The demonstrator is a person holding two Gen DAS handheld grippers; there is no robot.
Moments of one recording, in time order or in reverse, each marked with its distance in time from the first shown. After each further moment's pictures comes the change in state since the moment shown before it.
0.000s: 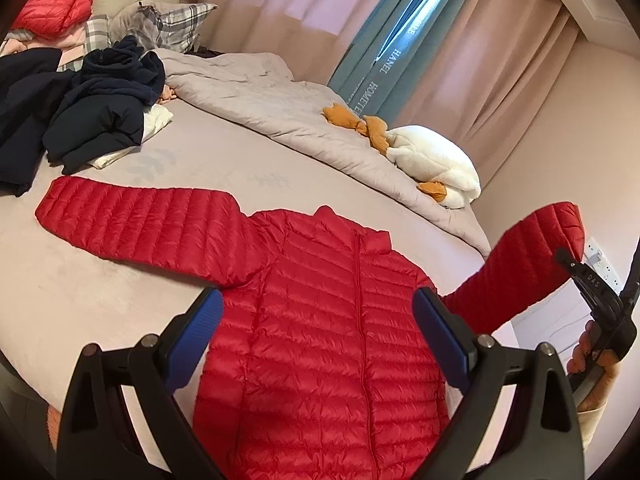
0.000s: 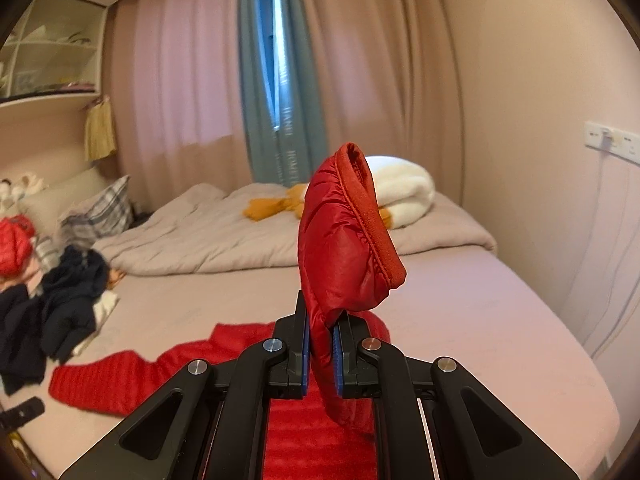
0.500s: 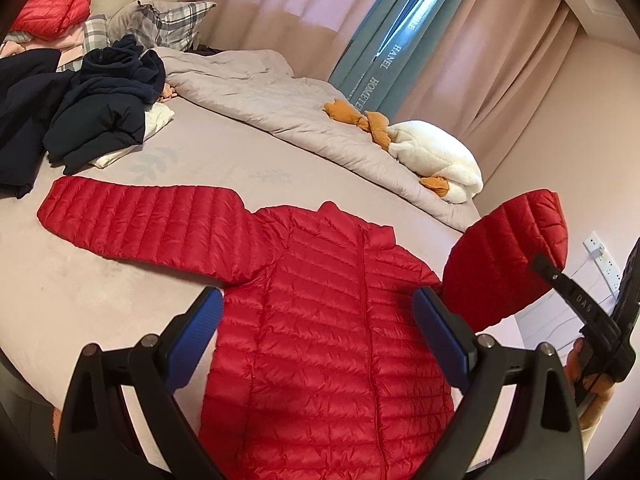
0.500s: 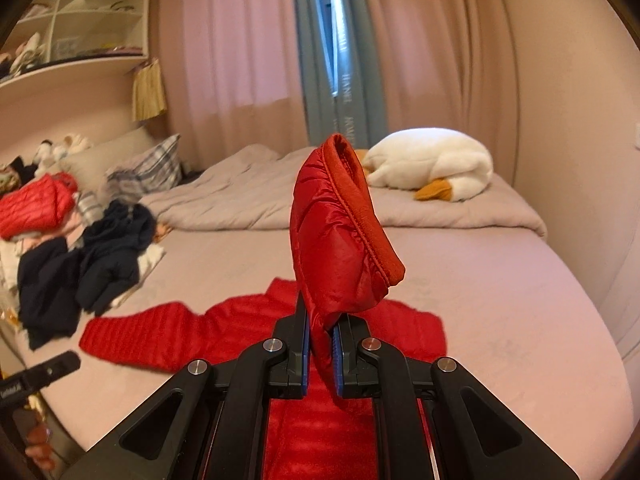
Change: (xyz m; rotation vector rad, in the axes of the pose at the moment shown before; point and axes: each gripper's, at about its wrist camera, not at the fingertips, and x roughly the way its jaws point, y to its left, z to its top) left arm -0.001 0.004 -0.001 0.015 0.014 0.009; right arm 0.006 0.048 -0.023 -0.085 0.116 0.165
